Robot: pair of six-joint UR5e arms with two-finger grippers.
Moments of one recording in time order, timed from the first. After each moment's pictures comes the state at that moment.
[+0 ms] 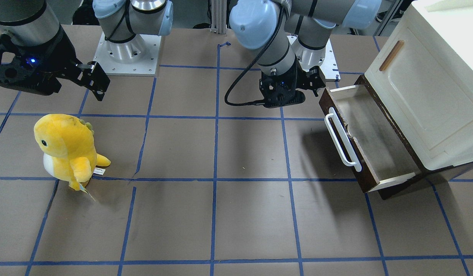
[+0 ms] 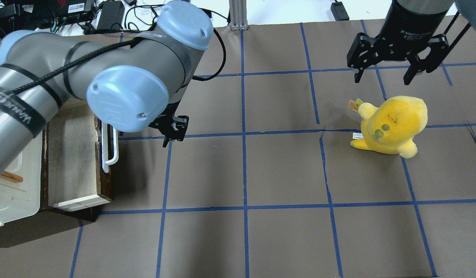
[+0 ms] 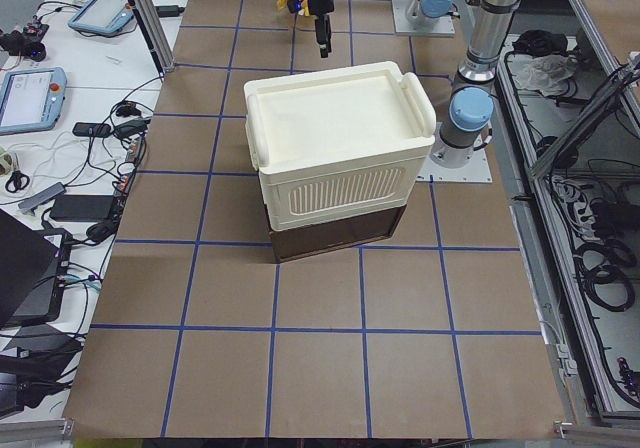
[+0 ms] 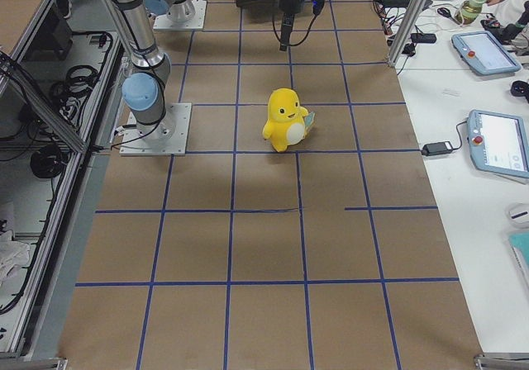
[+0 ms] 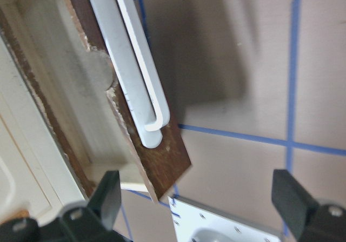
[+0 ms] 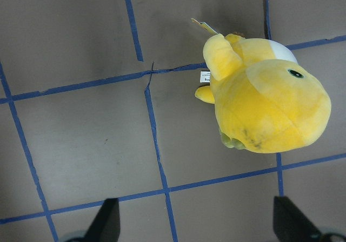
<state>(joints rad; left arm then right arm) -1.87 -1.64 -1.61 -1.71 1.92 -0.28 1.51 -1.53 1.48 -1.44 -1.63 0.11</state>
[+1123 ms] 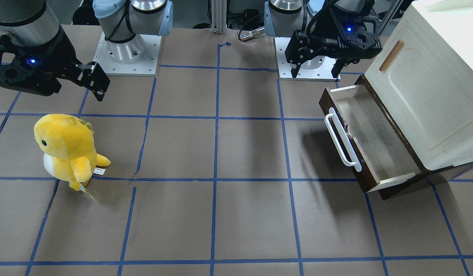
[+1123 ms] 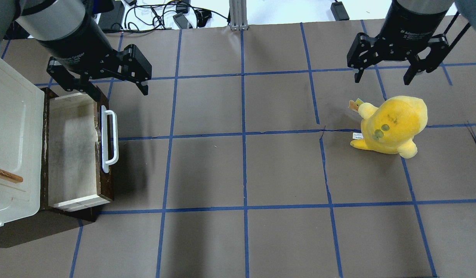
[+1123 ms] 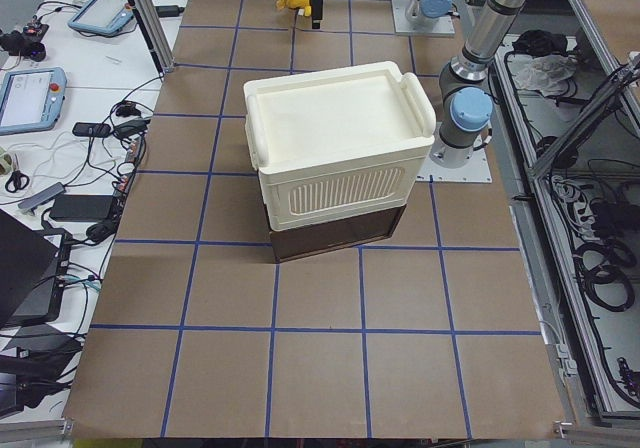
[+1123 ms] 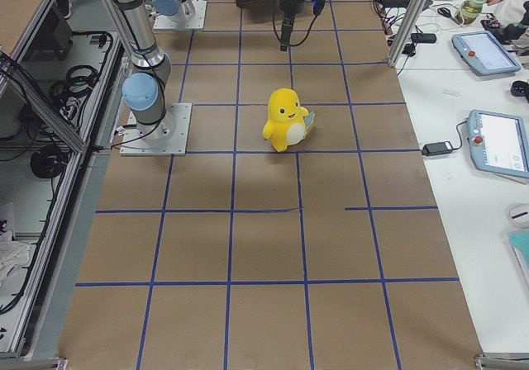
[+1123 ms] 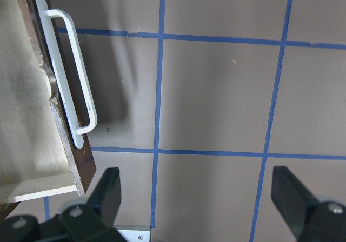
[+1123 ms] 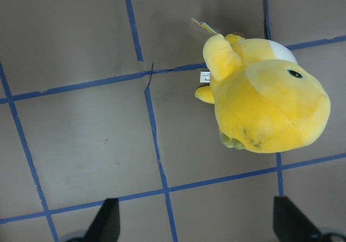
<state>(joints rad) -1.60 -1.51 -1.50 -1.69 1.53 -0.11 1.51 -1.53 1.48 -1.44 -1.63 0.11</state>
